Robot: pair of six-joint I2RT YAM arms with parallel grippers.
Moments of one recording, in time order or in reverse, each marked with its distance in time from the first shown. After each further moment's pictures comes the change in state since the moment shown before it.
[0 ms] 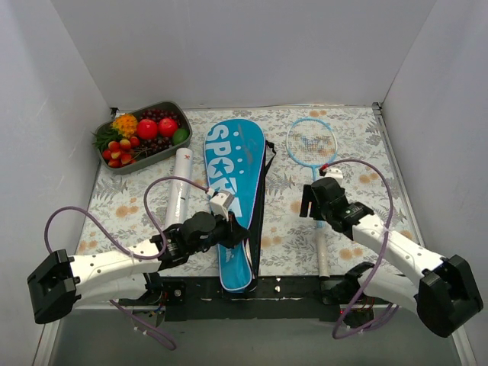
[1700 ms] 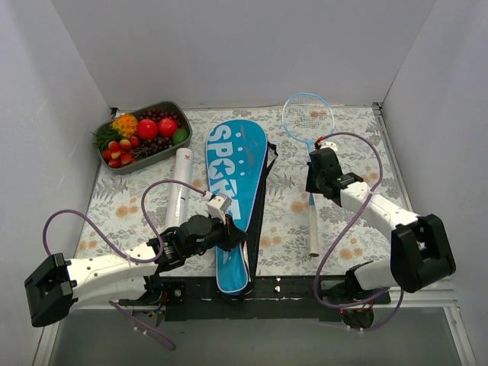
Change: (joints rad) left arm 0.000 -0.057 -0.052 0.017 0.006 0.014; right arm -0.199 0.370 0.266 0.105 -0.073 -0.146
